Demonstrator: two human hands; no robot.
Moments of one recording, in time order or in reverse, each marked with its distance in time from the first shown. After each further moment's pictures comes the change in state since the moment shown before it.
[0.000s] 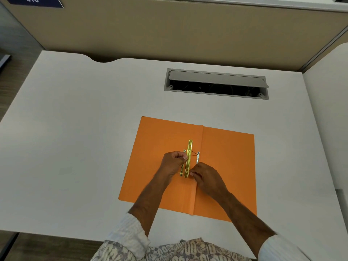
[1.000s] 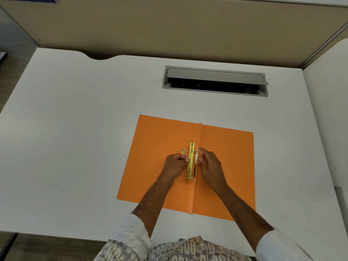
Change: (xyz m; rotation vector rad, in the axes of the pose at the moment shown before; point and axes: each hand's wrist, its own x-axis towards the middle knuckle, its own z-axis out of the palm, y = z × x) left_hand -0.006 -0.006 0.016 0.013 0.016 -0.026; right_hand 0.013 0.003 -0.009 0.241 0.277 0.234
